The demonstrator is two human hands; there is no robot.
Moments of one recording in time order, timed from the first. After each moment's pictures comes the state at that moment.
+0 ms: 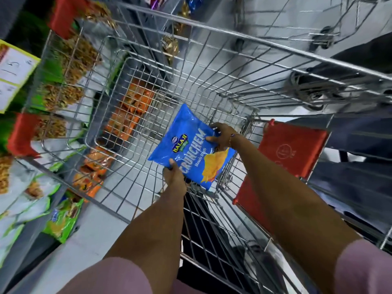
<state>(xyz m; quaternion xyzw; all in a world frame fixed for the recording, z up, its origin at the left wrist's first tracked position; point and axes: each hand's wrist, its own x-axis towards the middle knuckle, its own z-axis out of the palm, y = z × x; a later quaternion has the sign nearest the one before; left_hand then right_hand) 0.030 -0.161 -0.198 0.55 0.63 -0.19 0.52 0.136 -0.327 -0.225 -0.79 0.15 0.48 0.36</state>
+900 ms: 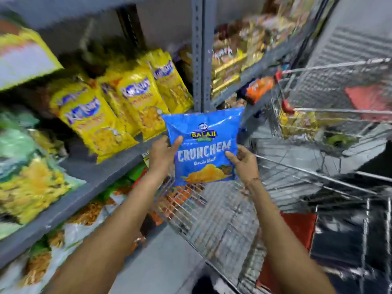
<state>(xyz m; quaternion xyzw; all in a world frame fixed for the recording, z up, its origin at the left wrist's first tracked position) 0.153 -0.013 0.120 0.85 0.18 0.05 0.49 0.177 -0.241 0.044 -0.74 0.04 0.02 0.67</state>
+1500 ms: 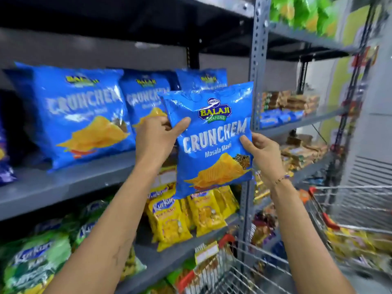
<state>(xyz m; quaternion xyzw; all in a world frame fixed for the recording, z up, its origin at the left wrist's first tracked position) 0.069 0.093 0.453 0.81 0.04 0.42 0.41 0.171 -0.124 0.390 -0.62 -0.25 -0.13 0.73</state>
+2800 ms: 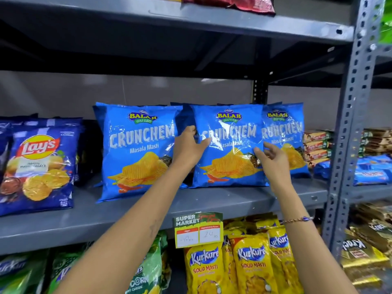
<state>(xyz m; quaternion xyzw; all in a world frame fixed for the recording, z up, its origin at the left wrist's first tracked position) 0.158 0.176 0.502 0.82 0.16 0.45 0.32 0.297 0.019 0.451 -0.66 -0.25 -0.11 0.70</state>
